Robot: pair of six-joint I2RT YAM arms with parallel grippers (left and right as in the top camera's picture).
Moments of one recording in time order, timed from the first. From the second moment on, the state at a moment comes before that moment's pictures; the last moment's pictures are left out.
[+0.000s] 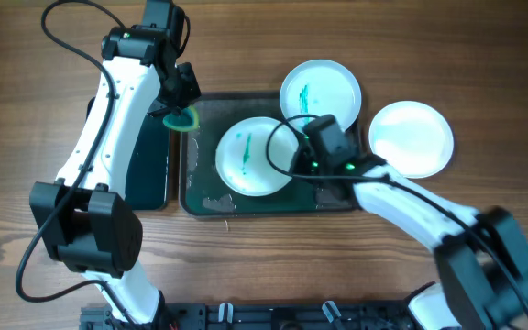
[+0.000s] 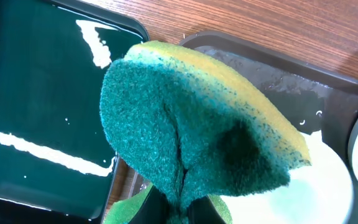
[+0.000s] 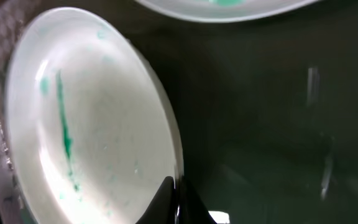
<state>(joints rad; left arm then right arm) -0.17 1.90 1.77 -1.22 -0.08 -0.49 0.56 1.67 0.86 -0.23 -0.08 0.87</state>
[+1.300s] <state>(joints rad) -0.35 1.91 1.32 -0.77 0.12 -0.39 0.50 1.88 1.01 -0.20 -0.28 0.70</state>
